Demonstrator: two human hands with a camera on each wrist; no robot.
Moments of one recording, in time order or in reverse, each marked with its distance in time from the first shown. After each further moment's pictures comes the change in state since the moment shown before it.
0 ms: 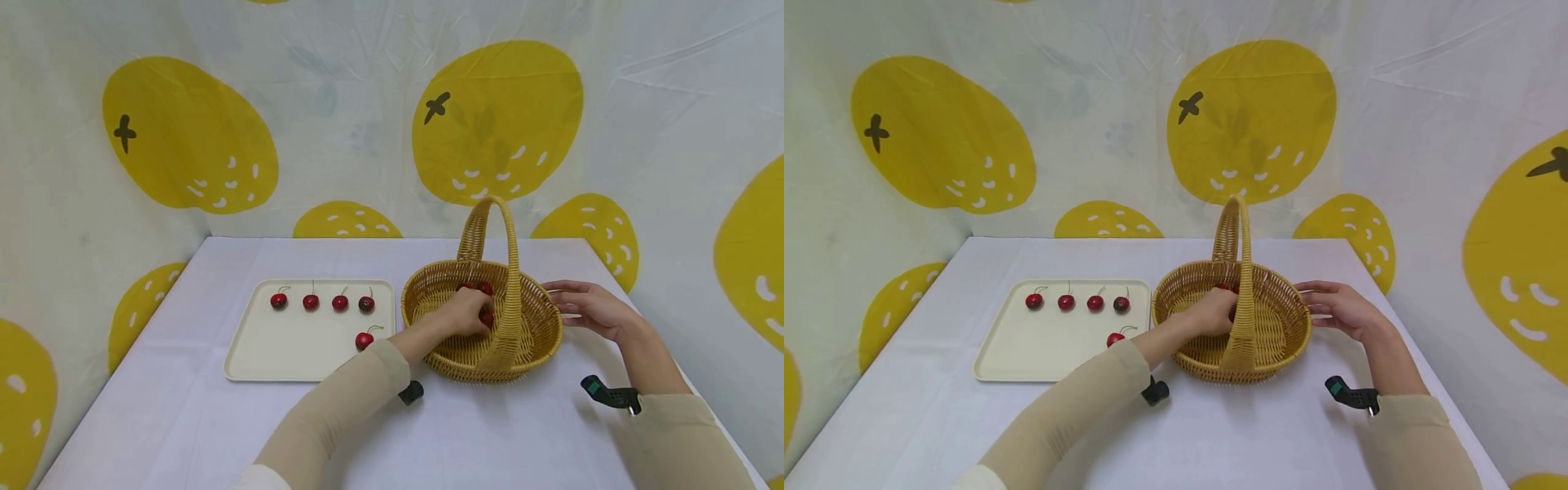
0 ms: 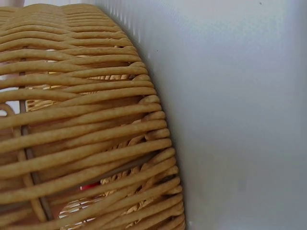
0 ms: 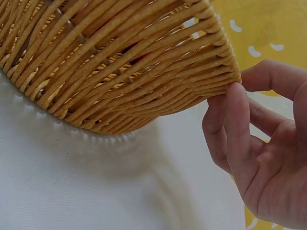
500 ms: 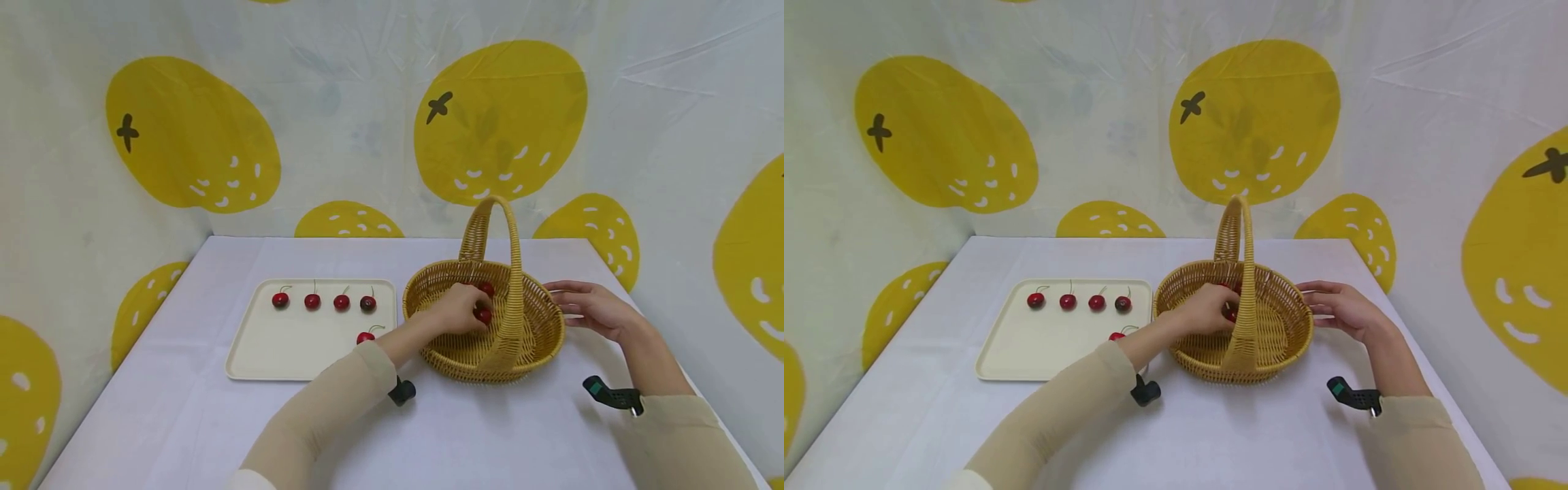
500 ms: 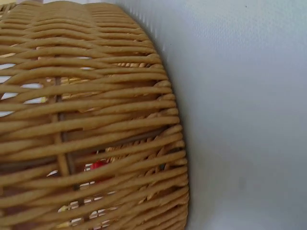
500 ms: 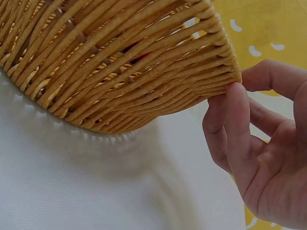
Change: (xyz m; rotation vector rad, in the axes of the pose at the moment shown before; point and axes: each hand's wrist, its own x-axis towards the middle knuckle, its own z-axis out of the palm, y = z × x) left_hand -0.018 -0.003 -0.017 -0.110 0.053 0.036; right_hand -0.001 -0.003 0.002 -0.019 0.010 0.008
